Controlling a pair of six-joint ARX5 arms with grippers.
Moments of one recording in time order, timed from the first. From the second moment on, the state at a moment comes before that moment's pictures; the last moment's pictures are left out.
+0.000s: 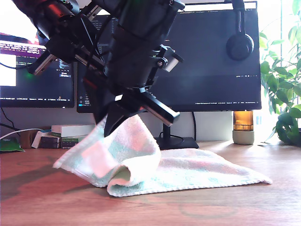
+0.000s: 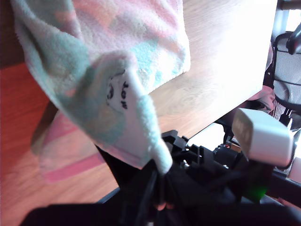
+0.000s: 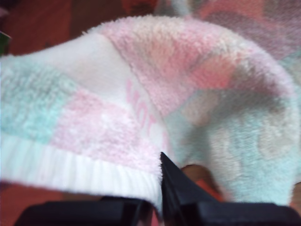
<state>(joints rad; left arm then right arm) -0.35 1.77 1.59 -1.23 0.77 -0.31 0.97 1.77 1.19 -0.33 0.20 1.27</state>
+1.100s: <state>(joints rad) -0.34 1.73 1.59 -1.14 0.59 -0.10 0.93 1.77 1.64 -1.17 -0.07 0.39</state>
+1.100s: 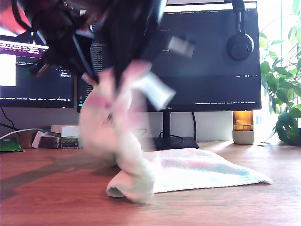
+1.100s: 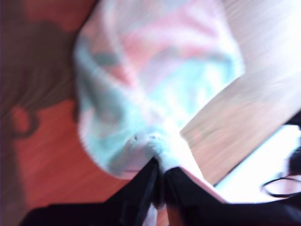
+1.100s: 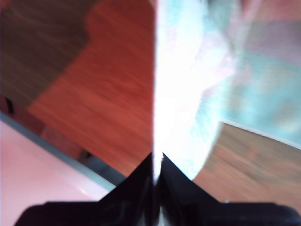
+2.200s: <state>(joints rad) -0.33 1.30 1.59 -1.11 0.38 0.01 0.90 1.77 1.98 -1.34 0.01 -0.13</state>
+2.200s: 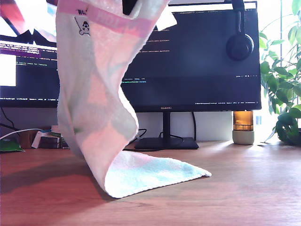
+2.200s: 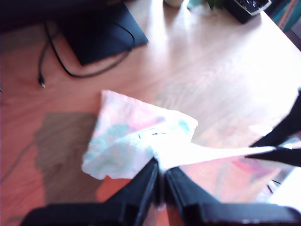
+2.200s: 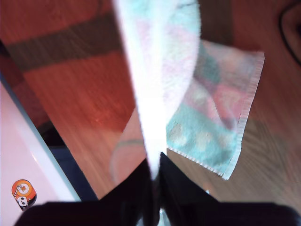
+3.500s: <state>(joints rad) -0.32 1.43 1.37 -0.77 0.45 0.03 0.67 1.75 1.63 -1.13 -0.01 -0.33</state>
